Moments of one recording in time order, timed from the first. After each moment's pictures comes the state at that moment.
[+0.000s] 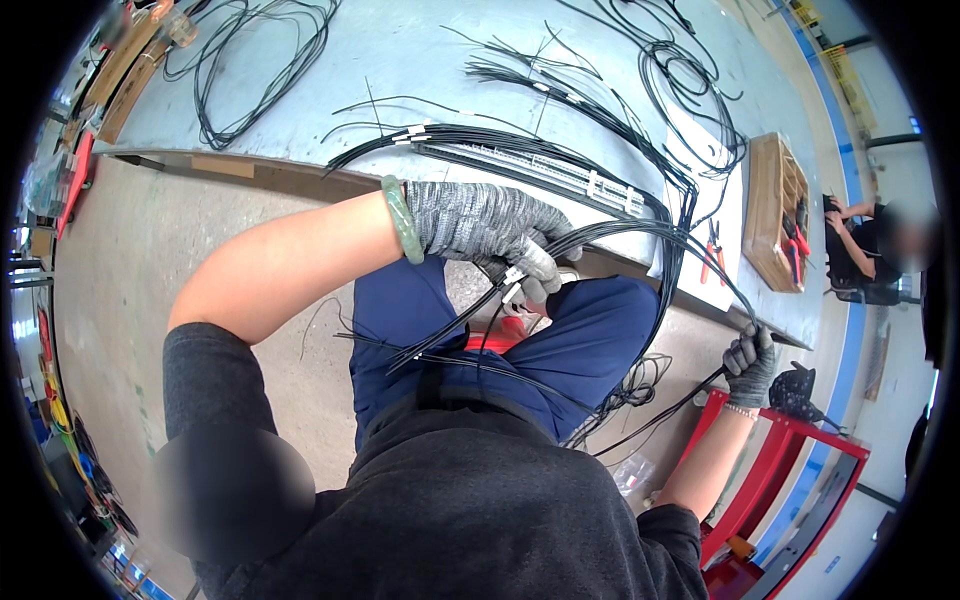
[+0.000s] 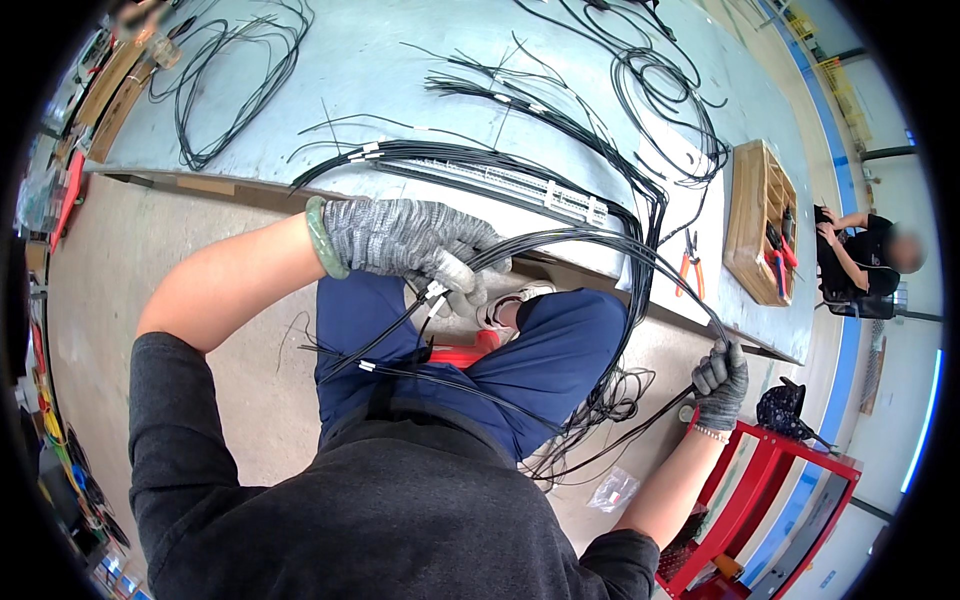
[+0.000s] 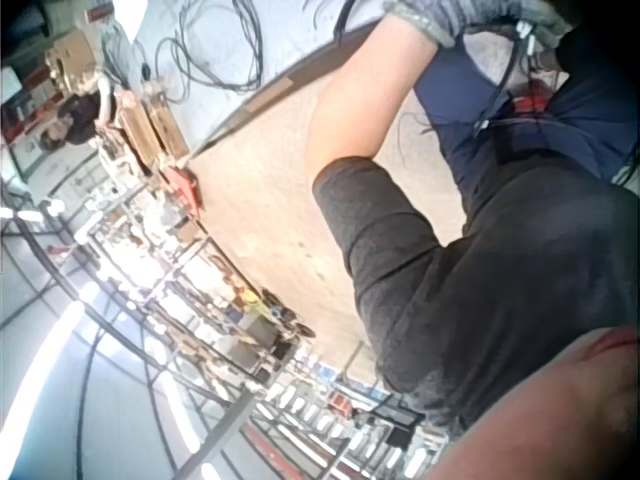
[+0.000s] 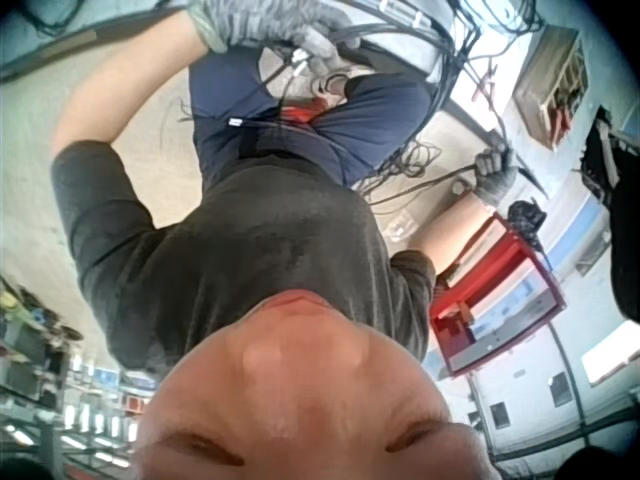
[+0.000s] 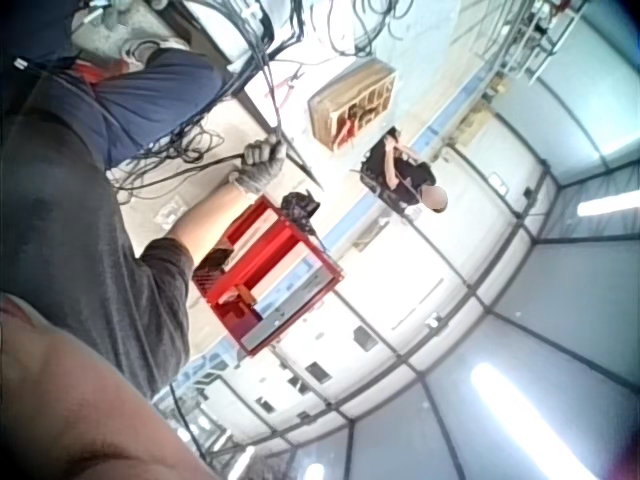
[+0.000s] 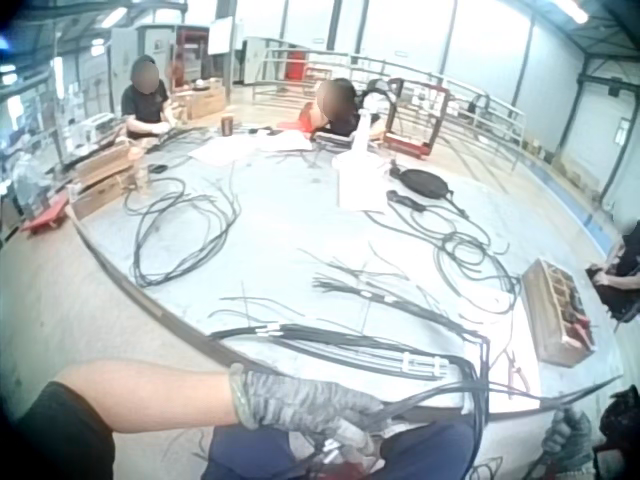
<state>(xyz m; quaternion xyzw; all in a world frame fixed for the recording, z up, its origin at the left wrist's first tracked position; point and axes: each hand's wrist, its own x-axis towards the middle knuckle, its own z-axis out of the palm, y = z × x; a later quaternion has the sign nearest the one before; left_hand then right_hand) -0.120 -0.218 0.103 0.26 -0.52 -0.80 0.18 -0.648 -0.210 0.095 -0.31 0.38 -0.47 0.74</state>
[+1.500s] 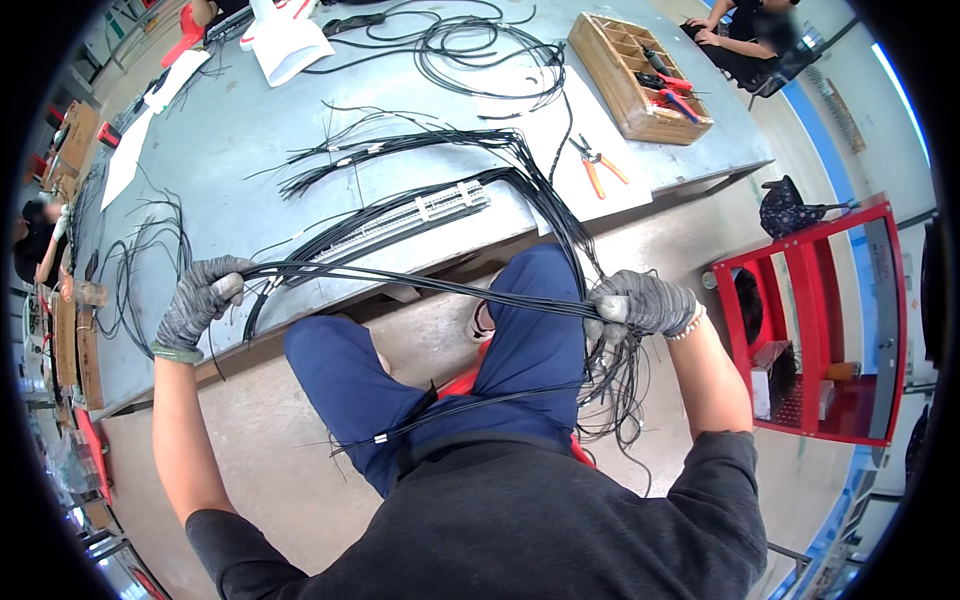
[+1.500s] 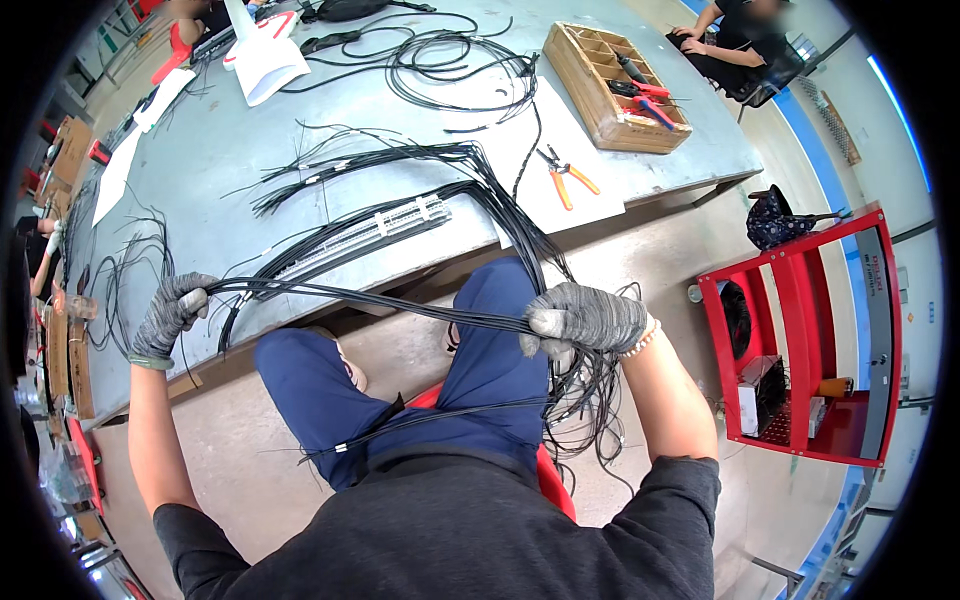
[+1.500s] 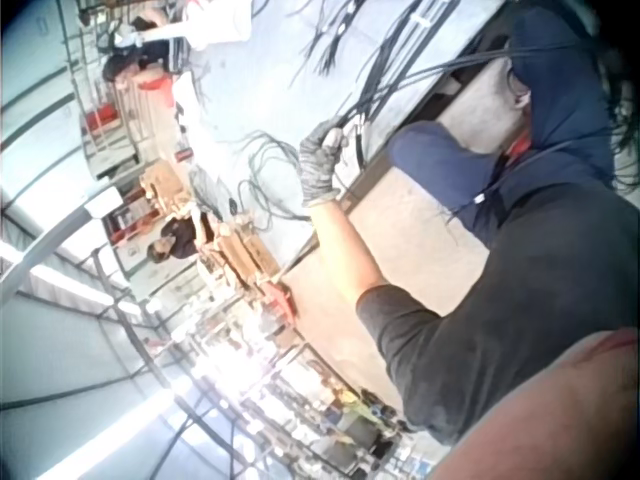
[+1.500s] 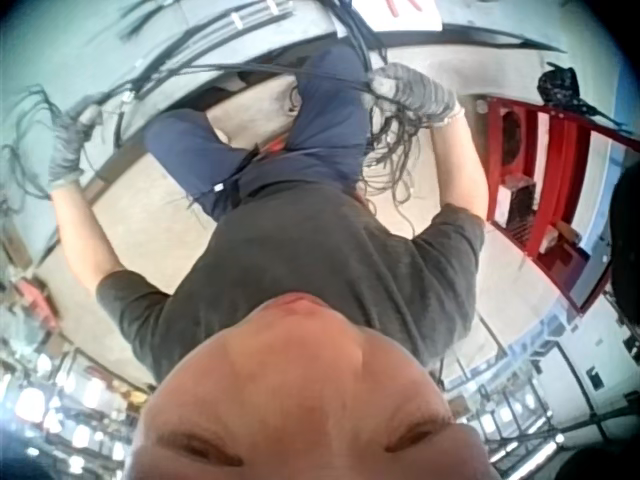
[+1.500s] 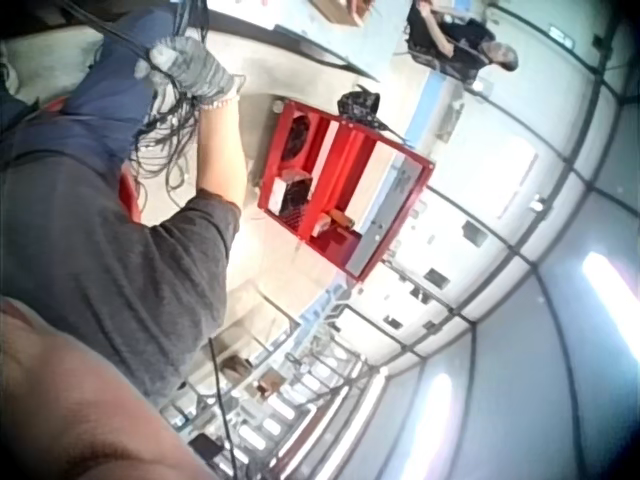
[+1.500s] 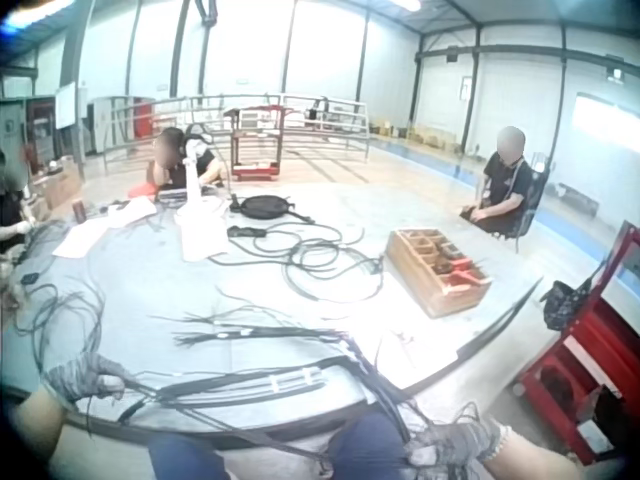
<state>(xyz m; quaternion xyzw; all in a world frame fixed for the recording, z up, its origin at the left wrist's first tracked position) -0.013 -0.265 0.146 0.58 -0.64 -0.47 0.18 -0.549 -0.164 0.154 -0.57 0.43 -0.14 0.69</state>
